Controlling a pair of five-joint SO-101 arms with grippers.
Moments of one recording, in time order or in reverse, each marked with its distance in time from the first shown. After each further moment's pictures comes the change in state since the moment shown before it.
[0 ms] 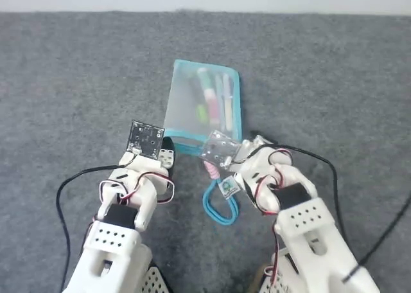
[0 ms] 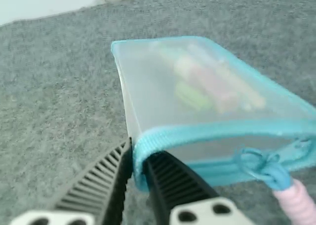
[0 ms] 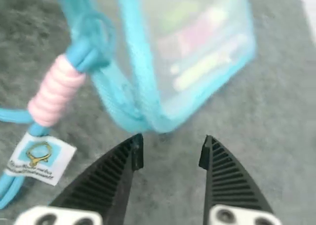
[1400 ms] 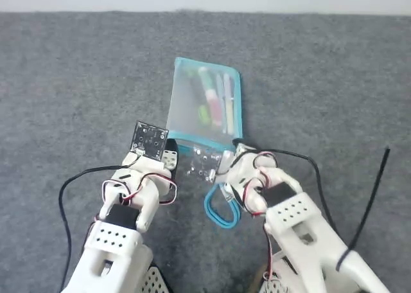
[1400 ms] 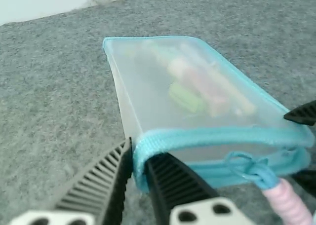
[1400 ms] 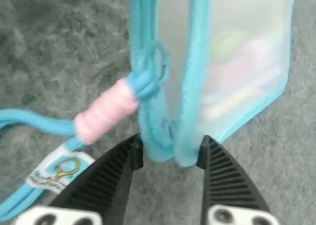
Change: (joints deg) left arm 1.7 0.0 0.0 0.0 0.0; right arm -5.8 10.8 -0.5 -5.3 5.3
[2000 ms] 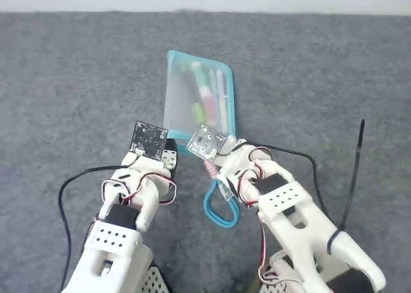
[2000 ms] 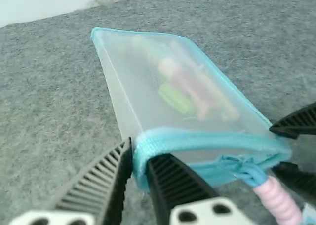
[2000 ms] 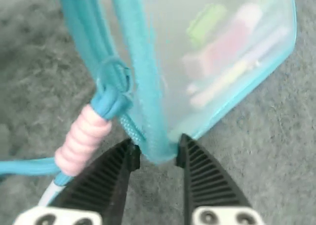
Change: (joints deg) left arm -0.1 0.0 0.0 0.0 0.0; right arm 0.4 9.9 -2.5 -7.6 -15.2
